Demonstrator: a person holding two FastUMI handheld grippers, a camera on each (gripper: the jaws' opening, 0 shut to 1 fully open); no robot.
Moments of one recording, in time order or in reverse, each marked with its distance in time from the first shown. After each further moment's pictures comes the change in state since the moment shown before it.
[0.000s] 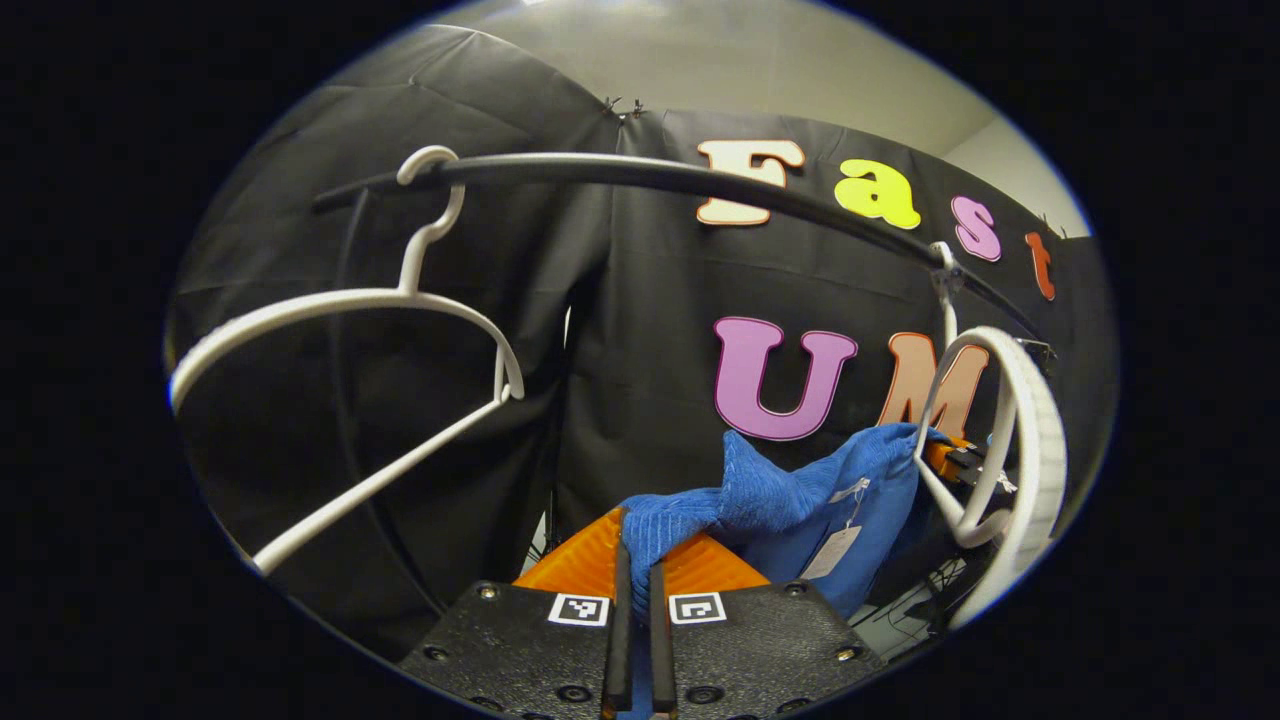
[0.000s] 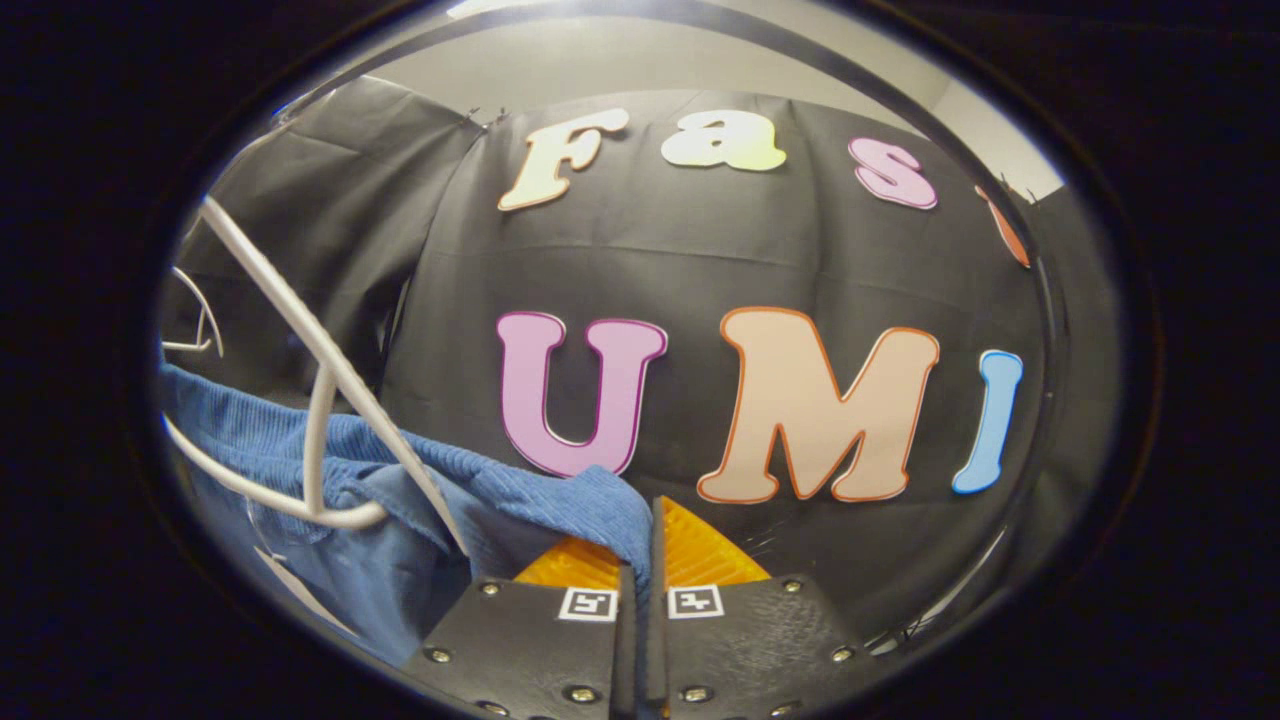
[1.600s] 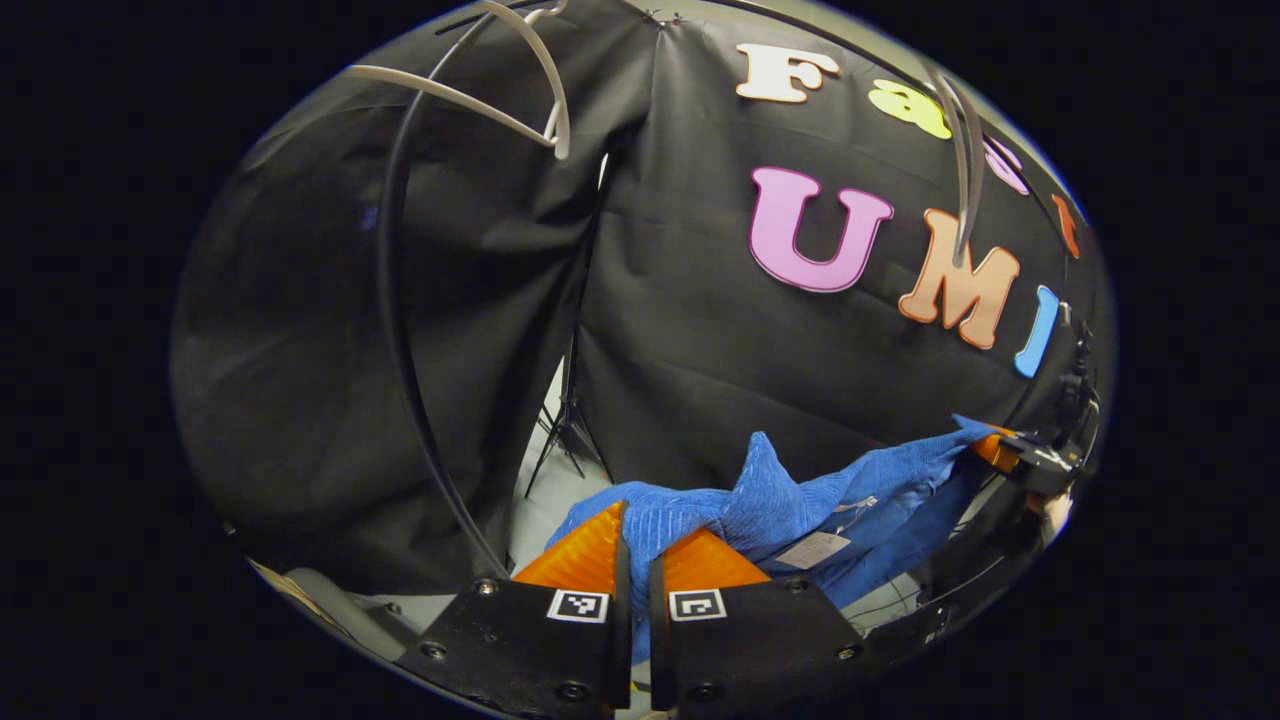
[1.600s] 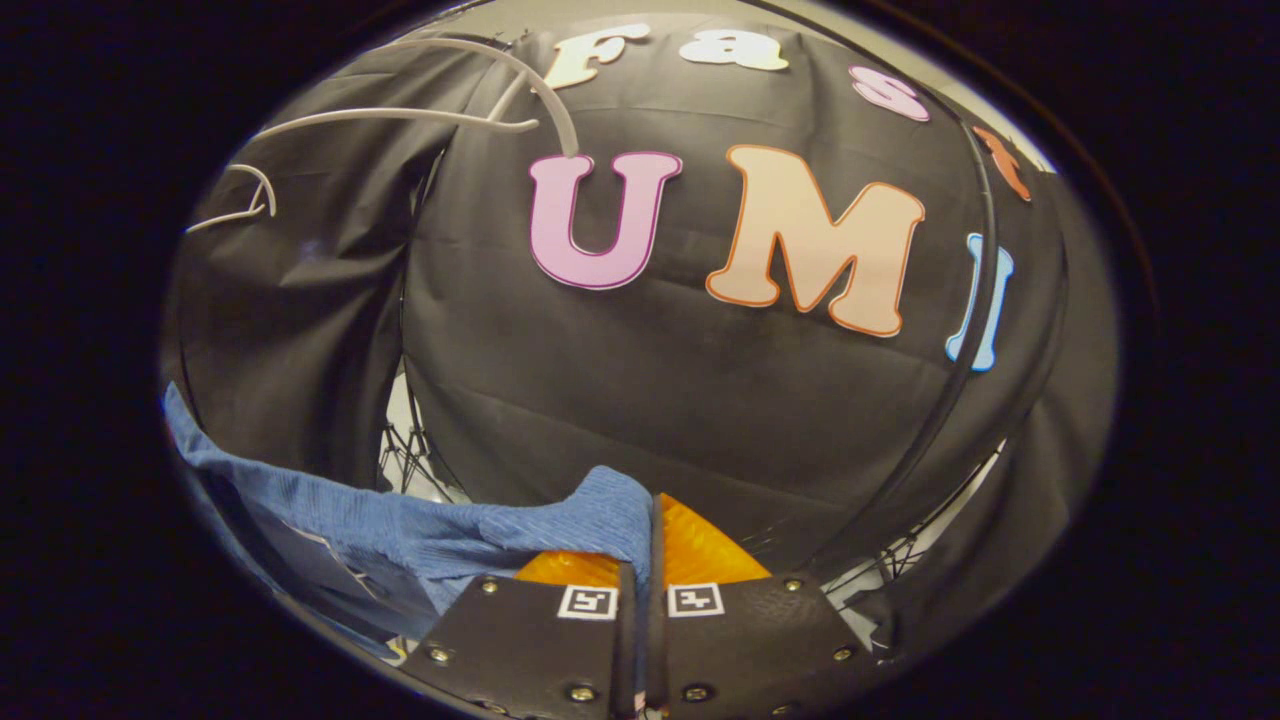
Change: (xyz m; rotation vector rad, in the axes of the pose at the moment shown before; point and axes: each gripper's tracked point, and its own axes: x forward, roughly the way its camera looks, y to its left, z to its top) left arm -0.040 0.015 -0.213 -0.062 0.336 0.065; right arm -0.128 -0.006 -0.171 -0.048 0.349 0.039
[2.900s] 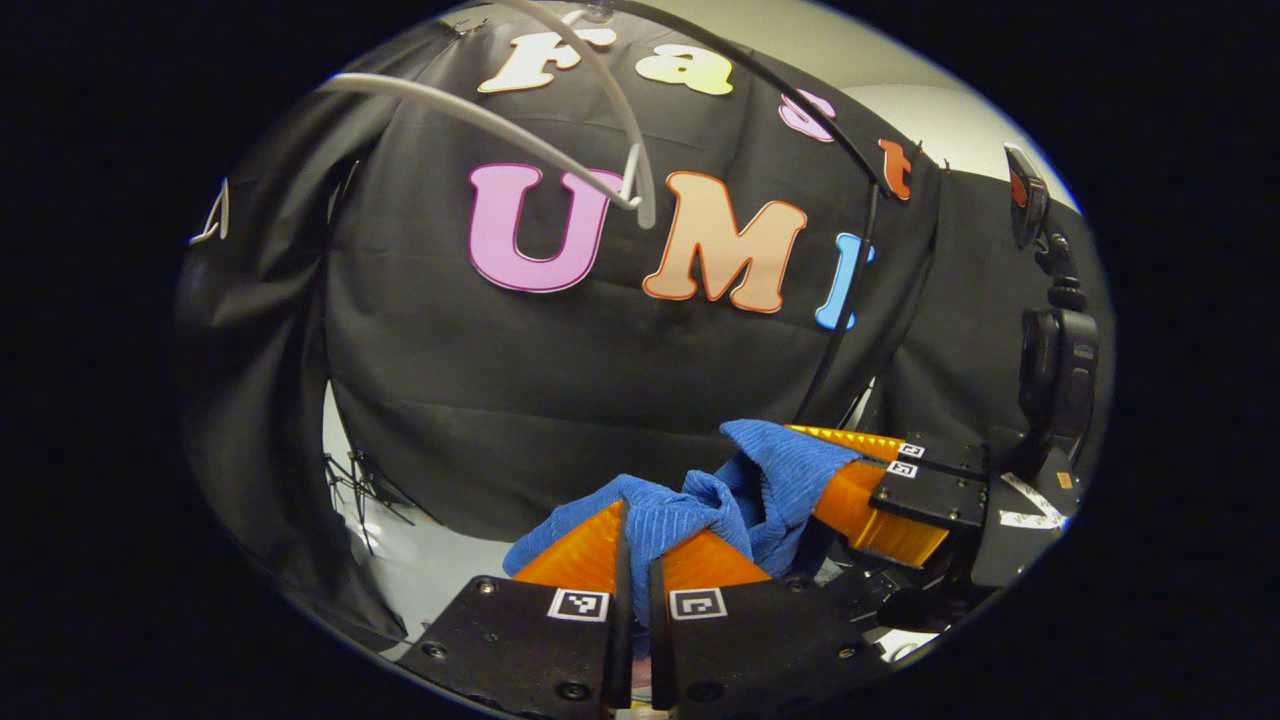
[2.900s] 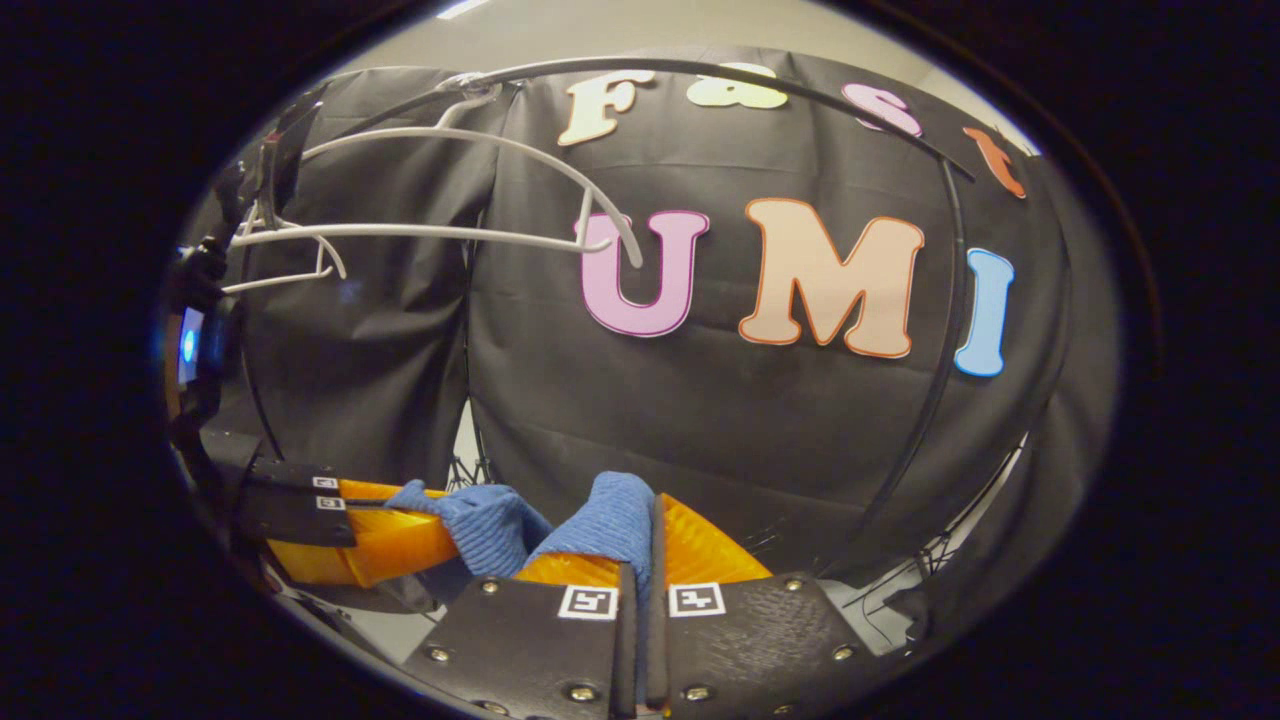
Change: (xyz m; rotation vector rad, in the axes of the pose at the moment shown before) left arm 0.004 -0.280 0.025 0.190 -0.035 -0.565; right arm -0.103 0.028 0.053 0.080 -0.084 0.132
